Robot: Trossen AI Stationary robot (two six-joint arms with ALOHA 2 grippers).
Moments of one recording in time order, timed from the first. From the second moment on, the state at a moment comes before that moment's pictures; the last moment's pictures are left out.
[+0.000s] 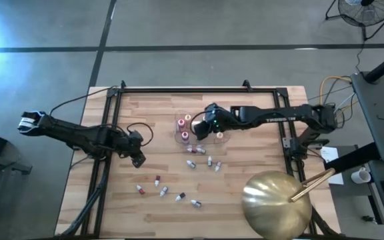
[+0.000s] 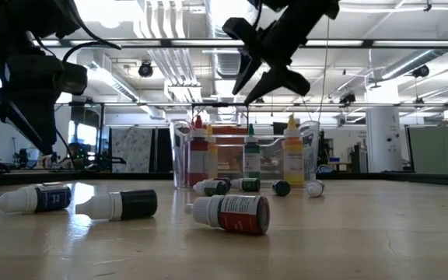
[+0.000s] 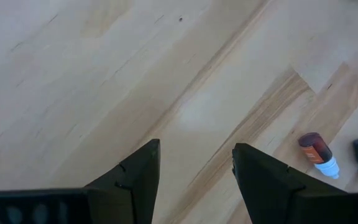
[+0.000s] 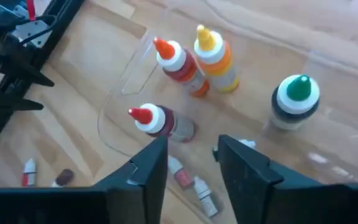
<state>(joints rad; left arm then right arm) -0.14 0.87 0.52 -0.77 -0.13 -0.90 -0.12 1.65 1.29 -0.48 0.18 0.90</state>
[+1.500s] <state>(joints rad) -0.10 0.89 0.52 -0.75 -0.16 -0.94 0.09 1.79 1.09 -0.64 -0.03 1.57</state>
